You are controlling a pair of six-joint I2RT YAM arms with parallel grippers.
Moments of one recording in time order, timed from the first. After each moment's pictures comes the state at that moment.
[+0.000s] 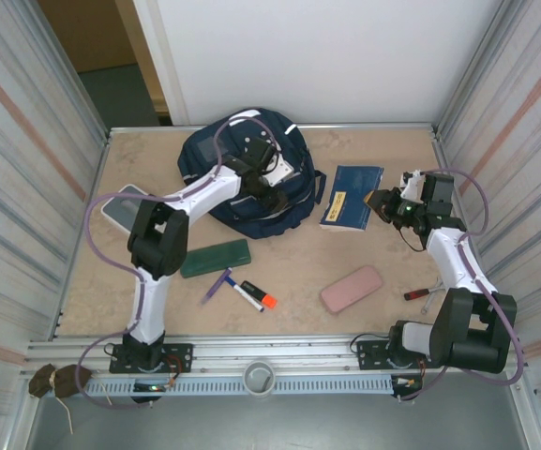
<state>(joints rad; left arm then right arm) -0.58 2.13 1.76 -0.68 0.06 0.30 -0.14 1.25 0.80 -0.25 -0.73 0.65</state>
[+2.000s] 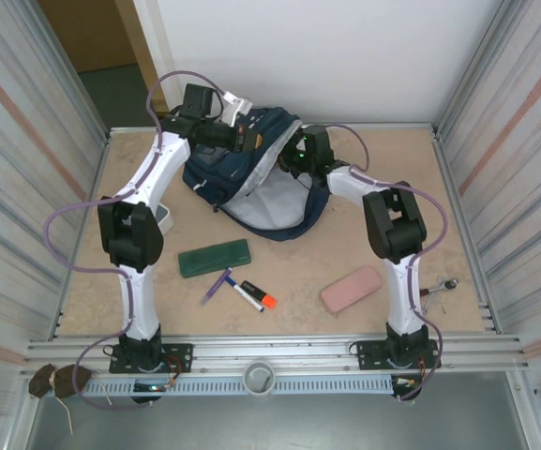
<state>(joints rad) -0.29 2.07 2.04 -0.69 0.76 0.02 0.42 2.22 1.64 0.16 -0.40 1.14</state>
